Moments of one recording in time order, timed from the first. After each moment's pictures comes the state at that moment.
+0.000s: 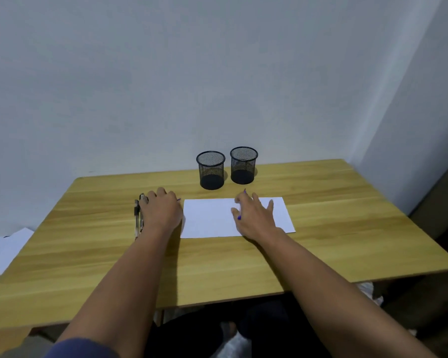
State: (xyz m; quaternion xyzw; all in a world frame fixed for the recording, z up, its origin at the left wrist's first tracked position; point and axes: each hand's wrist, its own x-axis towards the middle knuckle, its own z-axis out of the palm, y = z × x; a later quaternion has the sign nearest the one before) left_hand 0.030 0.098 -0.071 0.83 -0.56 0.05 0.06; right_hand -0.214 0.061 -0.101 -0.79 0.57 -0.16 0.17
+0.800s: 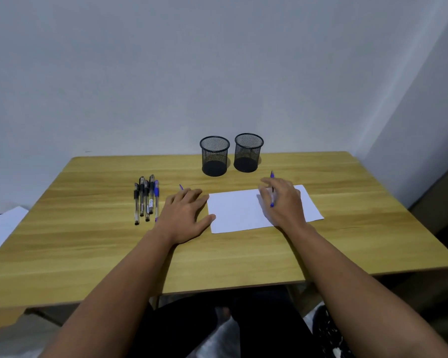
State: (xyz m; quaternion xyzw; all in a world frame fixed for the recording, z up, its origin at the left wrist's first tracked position) left_hand 0.017 0.129 -0.112 0.65 -0.75 0.00 0.13; right_hand -0.268 0.051 -0.106 -0.75 0.52 -0.39 0.11
